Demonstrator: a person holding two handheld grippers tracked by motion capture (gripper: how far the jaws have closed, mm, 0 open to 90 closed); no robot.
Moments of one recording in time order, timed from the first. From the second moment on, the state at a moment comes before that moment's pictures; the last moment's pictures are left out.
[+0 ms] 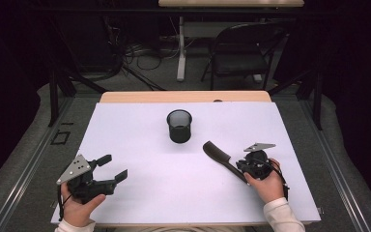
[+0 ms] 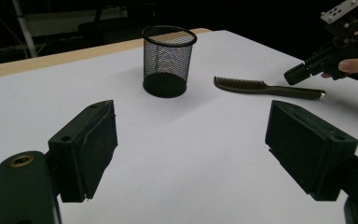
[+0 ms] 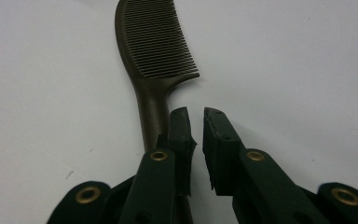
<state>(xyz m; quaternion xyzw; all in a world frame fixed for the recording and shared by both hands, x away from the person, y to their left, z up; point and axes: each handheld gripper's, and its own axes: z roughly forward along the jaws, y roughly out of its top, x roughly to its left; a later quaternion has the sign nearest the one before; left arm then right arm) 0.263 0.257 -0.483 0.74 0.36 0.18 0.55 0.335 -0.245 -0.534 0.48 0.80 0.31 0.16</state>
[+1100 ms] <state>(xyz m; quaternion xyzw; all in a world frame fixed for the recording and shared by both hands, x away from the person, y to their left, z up) 0.263 0.255 -0.484 0.74 0.36 0.18 0.54 0.348 -0.239 -0.513 0.45 0.84 0.28 0.13</state>
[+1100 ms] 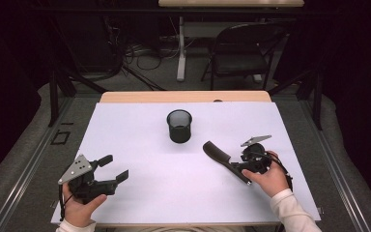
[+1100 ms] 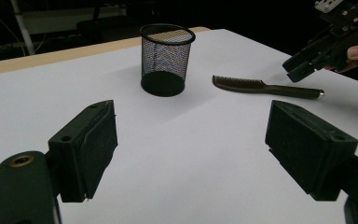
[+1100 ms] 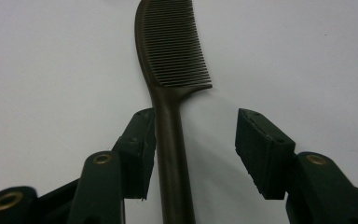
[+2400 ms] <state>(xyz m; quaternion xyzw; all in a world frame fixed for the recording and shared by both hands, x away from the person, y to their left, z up) 0.264 0.253 -0.485 0.74 0.35 0.17 0.54 0.377 -0.217 -0.506 0.45 0.88 0.15 0.09</state>
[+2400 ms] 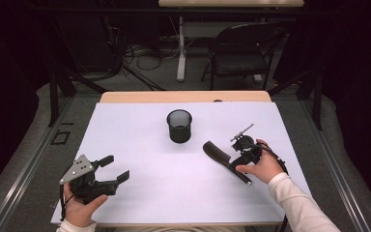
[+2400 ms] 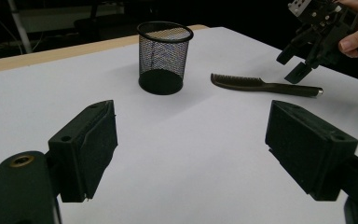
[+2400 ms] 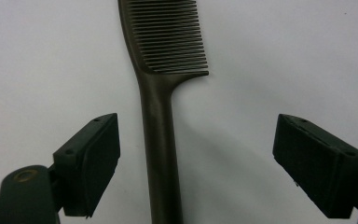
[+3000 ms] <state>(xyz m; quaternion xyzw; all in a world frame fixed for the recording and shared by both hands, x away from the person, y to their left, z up) 0.264 0.253 -0.485 0.74 0.35 0.17 0.54 0.391 -0.204 -0.509 0.44 0.89 0.11 0.06</state>
